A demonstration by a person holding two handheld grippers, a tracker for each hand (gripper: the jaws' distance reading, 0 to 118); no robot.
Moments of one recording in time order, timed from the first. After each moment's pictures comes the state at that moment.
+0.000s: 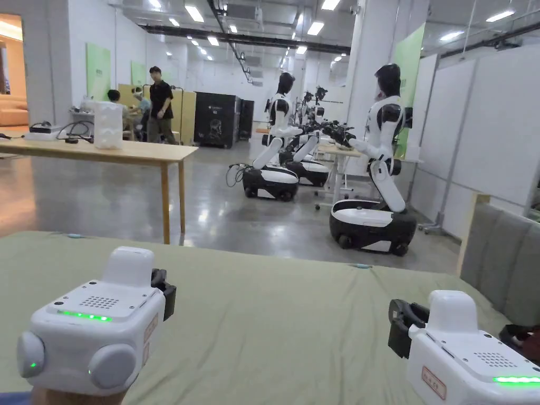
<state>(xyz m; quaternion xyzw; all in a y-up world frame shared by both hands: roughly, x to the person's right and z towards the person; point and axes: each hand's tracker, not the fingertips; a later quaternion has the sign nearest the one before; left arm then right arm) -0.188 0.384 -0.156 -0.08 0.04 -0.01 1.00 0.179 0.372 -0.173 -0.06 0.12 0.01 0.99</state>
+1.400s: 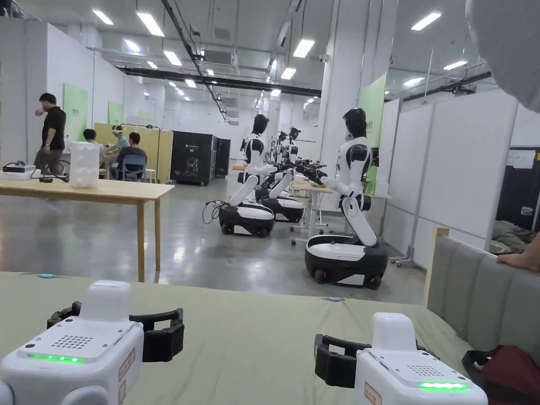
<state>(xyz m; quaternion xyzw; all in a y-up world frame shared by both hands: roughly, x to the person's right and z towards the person) -0.184 0.394 -0.112 -0.03 0.01 0.01 1.00 0.160 0.375 -0.158 -0.09 0.10 0.00 0.99</state>
